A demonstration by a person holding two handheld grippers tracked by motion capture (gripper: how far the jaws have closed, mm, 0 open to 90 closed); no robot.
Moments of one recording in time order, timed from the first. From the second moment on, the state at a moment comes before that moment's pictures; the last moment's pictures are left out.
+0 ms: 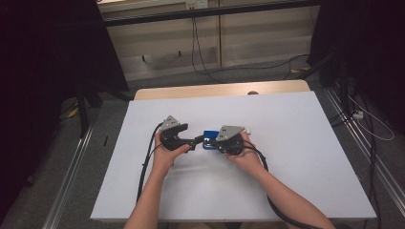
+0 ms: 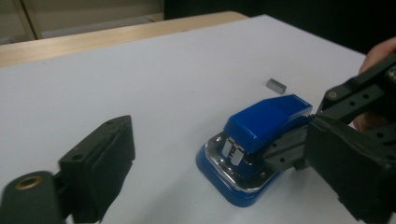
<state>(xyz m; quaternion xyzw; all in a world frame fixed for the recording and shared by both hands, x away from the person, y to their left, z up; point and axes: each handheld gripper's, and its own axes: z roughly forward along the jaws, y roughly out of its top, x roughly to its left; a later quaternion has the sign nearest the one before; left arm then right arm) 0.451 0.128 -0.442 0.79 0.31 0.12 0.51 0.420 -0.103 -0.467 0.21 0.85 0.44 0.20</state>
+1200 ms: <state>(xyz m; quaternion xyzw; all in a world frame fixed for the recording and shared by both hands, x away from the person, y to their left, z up) 0.459 0.112 -0.447 0.85 0.22 0.08 0.46 0.422 -0.105 -0.467 0.22 0.85 0.45 0.18</state>
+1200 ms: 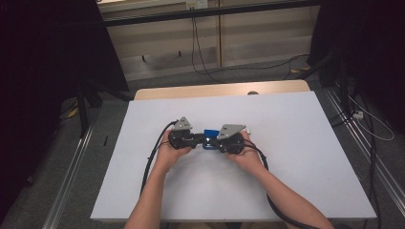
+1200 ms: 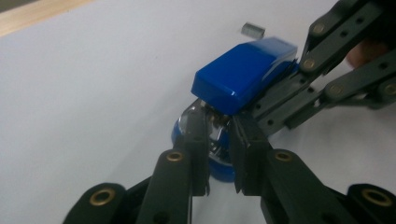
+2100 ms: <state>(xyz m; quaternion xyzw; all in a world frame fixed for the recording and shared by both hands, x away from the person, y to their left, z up) 0.459 0.102 -0.417 0.84 0.20 0.09 0.50 0.420 -0.104 -0.467 0.22 0.85 0.45 0.19</state>
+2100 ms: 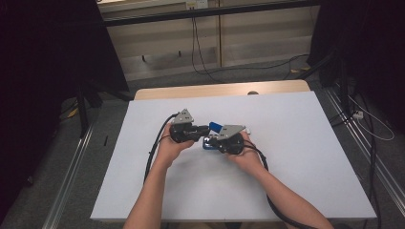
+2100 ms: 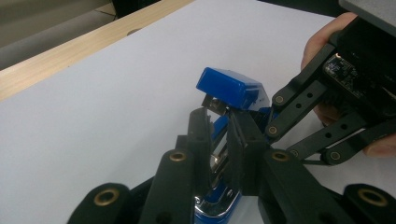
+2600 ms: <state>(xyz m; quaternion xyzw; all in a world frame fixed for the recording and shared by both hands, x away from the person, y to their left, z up) 0.460 0.101 -0.417 0.84 0.20 0.09 0.50 0.417 -0.105 -0.465 0.25 0.83 0.47 0.18</state>
